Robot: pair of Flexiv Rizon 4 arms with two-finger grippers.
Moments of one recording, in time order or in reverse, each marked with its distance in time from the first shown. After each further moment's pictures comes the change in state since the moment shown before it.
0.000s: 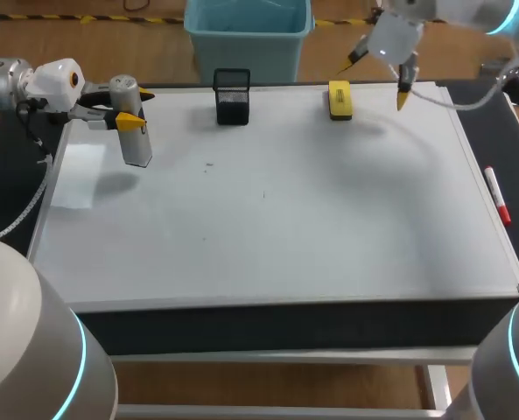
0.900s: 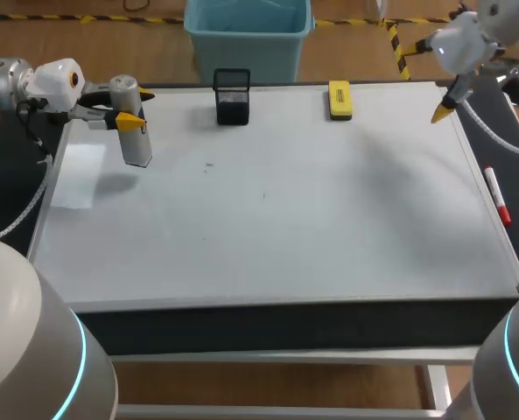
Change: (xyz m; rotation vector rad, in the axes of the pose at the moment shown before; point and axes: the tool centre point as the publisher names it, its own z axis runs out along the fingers) left arm 0.000 0.000 0.000 0.000 0.000 0.000; right arm 0.084 0.031 -0.079 0.024 -0.381 0.445
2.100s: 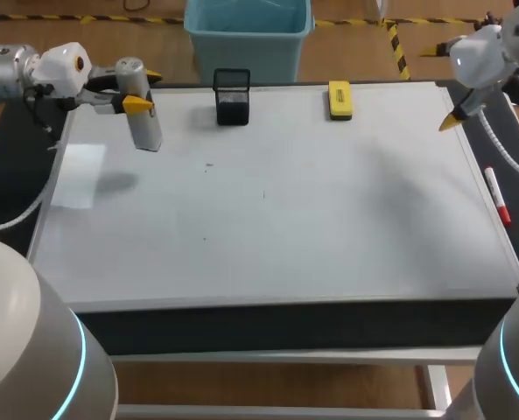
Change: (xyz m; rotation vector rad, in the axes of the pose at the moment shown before) left arm -0.012 -0.036 0.024 0.061 0.025 0.027; right arm 0.023 0.008 -0.025 0.019 -0.131 0.050
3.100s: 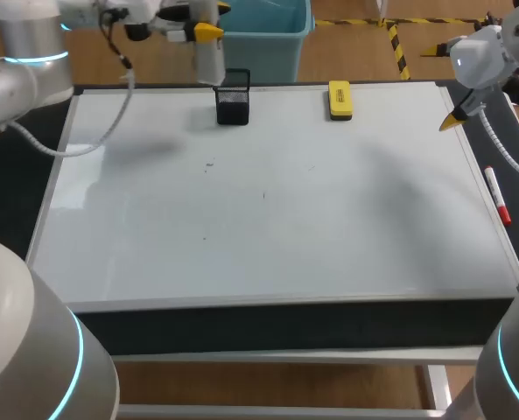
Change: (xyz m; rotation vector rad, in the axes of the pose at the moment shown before) left arm -0.131 -0.048 0.114 0.006 0.029 -0.007; right arm 0.000 0.000 0.001 0.000 -0.001 0.000
